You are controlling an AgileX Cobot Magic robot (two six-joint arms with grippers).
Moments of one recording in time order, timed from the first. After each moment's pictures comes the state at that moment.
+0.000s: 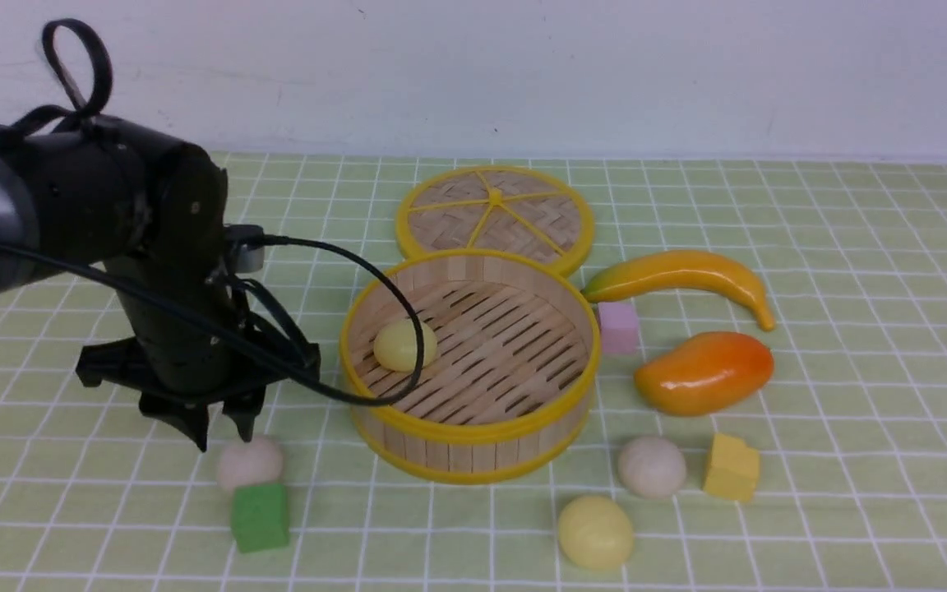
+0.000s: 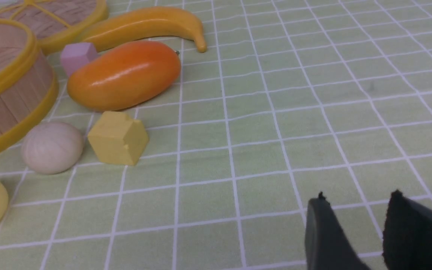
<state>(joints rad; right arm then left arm) -0.03 -0.01 0.02 -0.04 0.39 0.16 -0.33 1.76 -1.28 0.13 0.95 -0.47</state>
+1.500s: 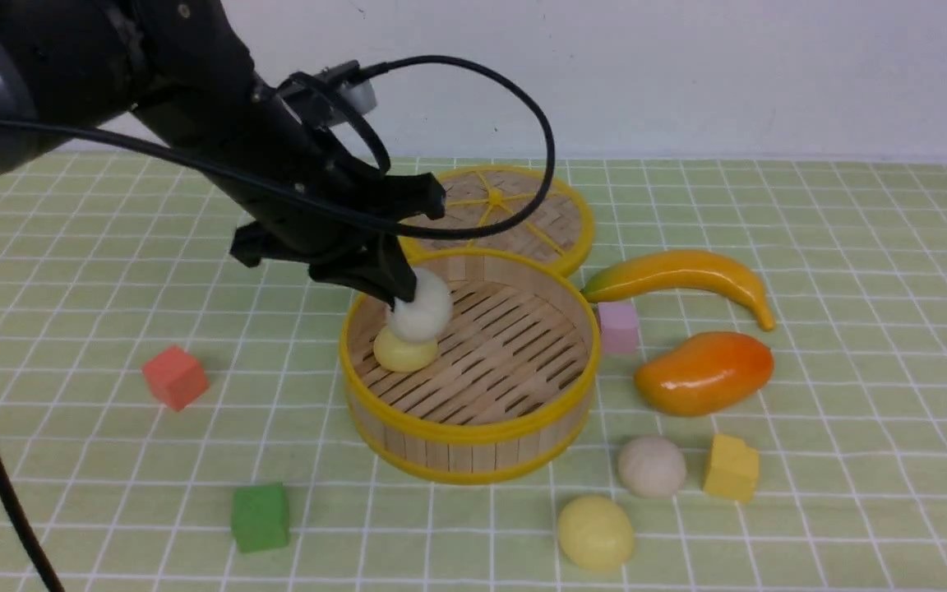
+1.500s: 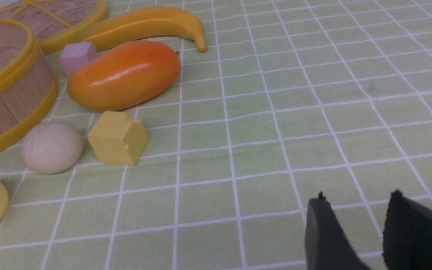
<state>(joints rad) -0.03 -0.01 0.02 -0.04 0.39 0.16 -0.33 1.83 -1.61 -0.46 0.99 -0.06</state>
